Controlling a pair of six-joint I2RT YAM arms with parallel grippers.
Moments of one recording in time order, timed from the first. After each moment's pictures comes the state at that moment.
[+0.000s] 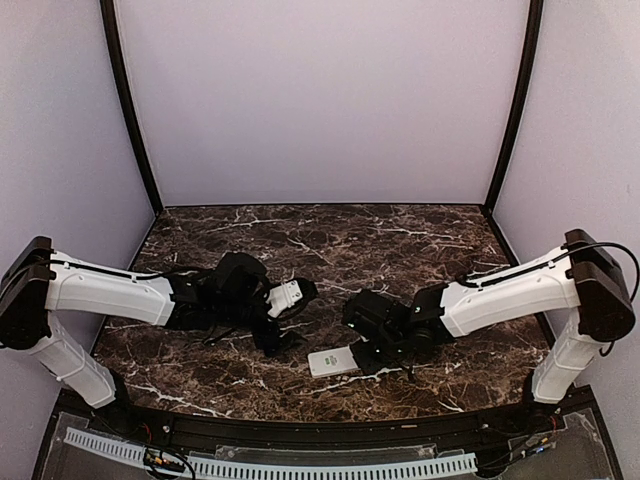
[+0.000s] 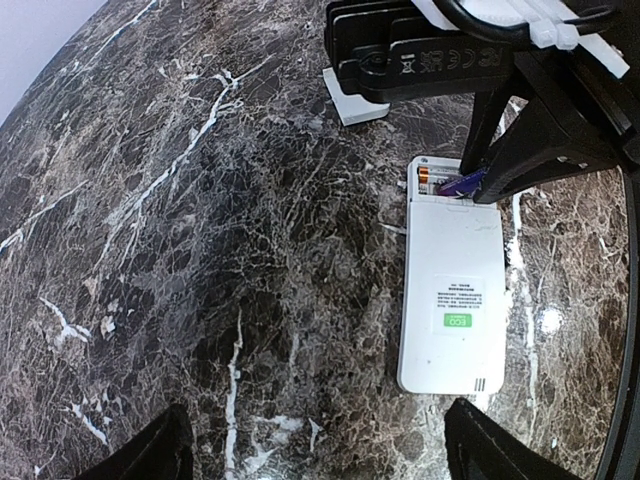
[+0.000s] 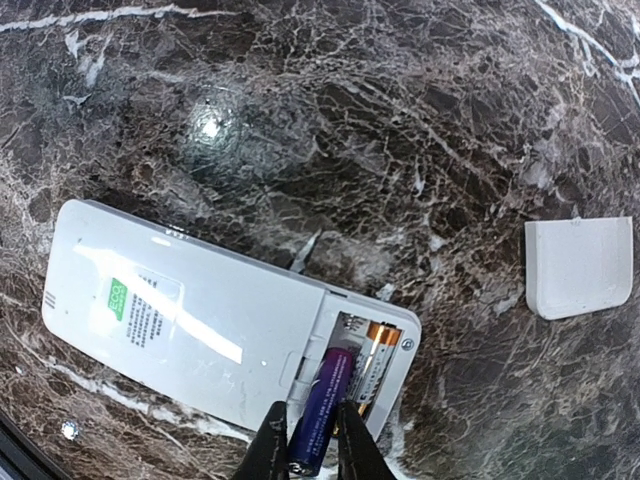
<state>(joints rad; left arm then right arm) -0.95 1.50 0.80 -0.05 0.11 0.26 1.18 1.67 0.97 -0.48 0.22 0.58</state>
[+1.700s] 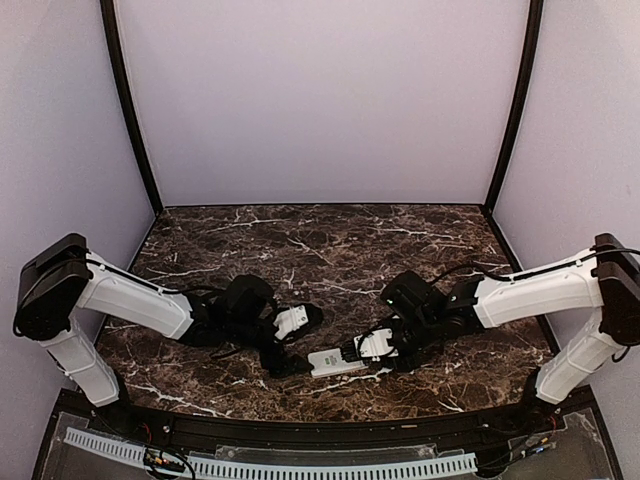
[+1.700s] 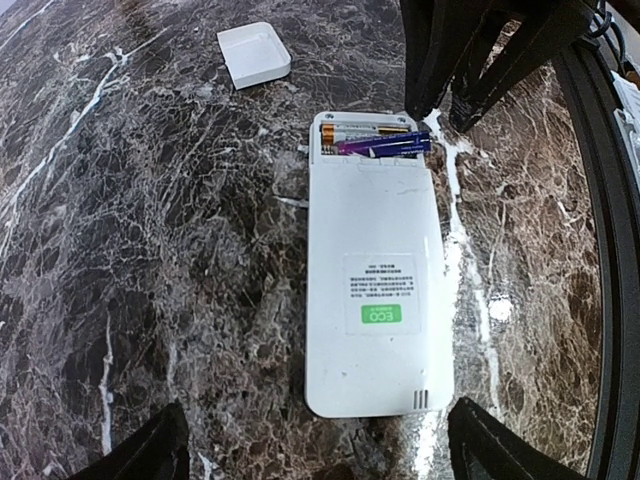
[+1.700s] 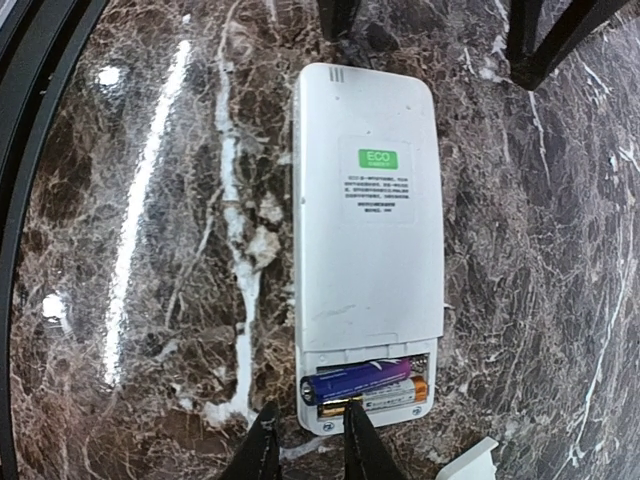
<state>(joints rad) -0.96 1.63 0.71 0.14 0.28 0.24 1.01 1.51 0.78 -0.34 -0.20 -0.80</state>
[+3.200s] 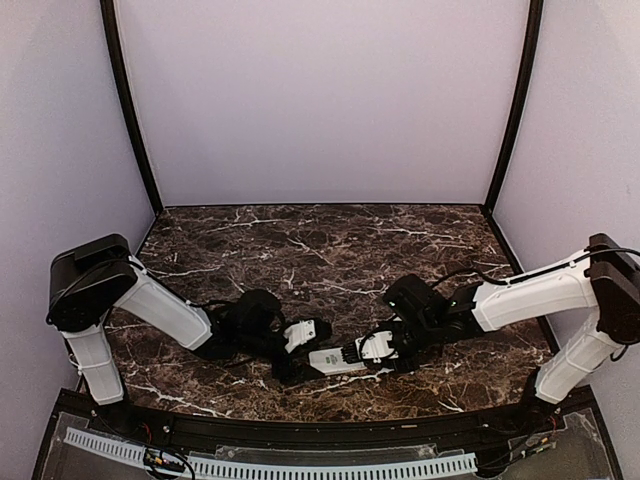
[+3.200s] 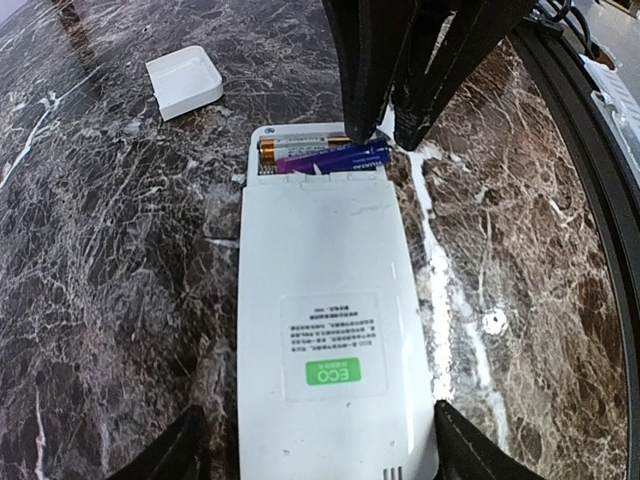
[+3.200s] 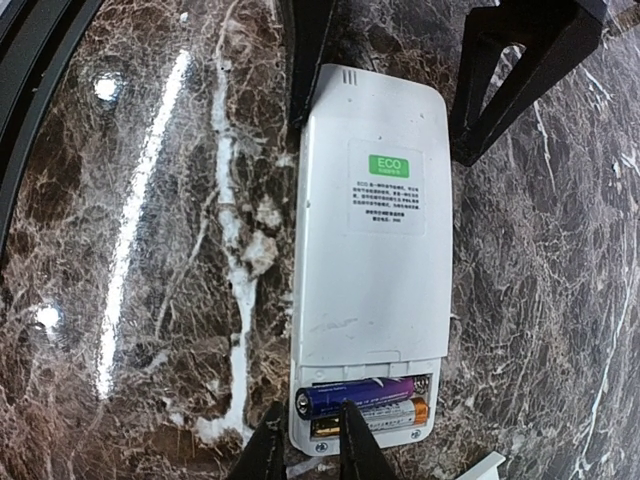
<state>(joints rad) -0.97 1.82 0.68 0.44 0.39 0.28 0.99 1.53 0.73 -0.23 -0.23 -0.82</state>
